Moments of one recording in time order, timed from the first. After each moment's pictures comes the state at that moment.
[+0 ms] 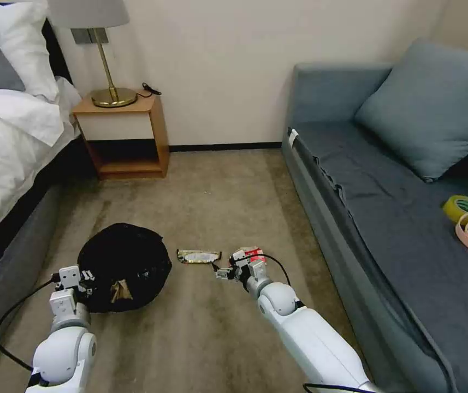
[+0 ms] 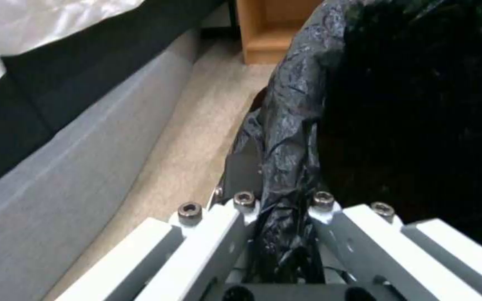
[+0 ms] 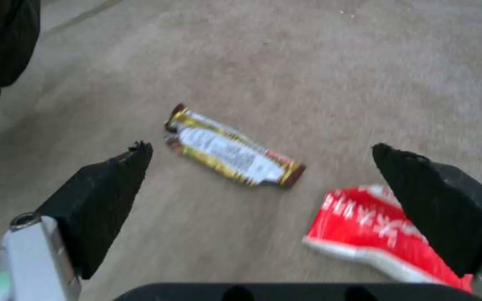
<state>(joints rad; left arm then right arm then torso) 1.39 -1.34 -0.77 -1.82 -0.18 0.25 -0.21 -0.82 1.41 -0.09 1.20 0.29 -0.19 -0.08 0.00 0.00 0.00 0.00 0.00</state>
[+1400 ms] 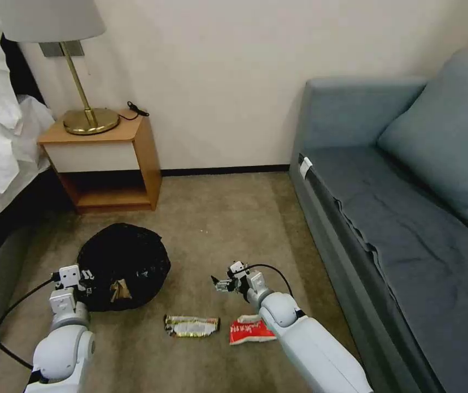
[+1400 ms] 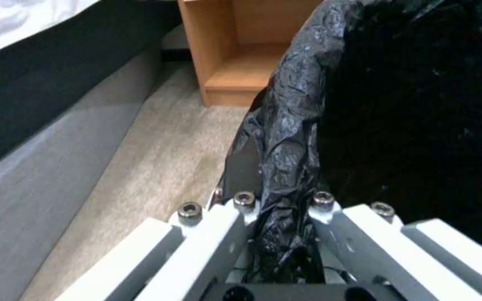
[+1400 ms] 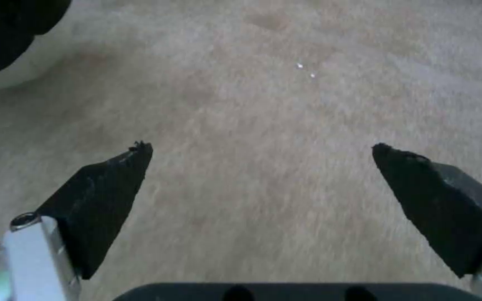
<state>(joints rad) 1.38 -1.33 -0.77 -1.80 -0.18 0.25 -0.21 -0.87 1.38 -0.11 1.22 0.20 -0.16 -0.13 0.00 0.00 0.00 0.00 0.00</state>
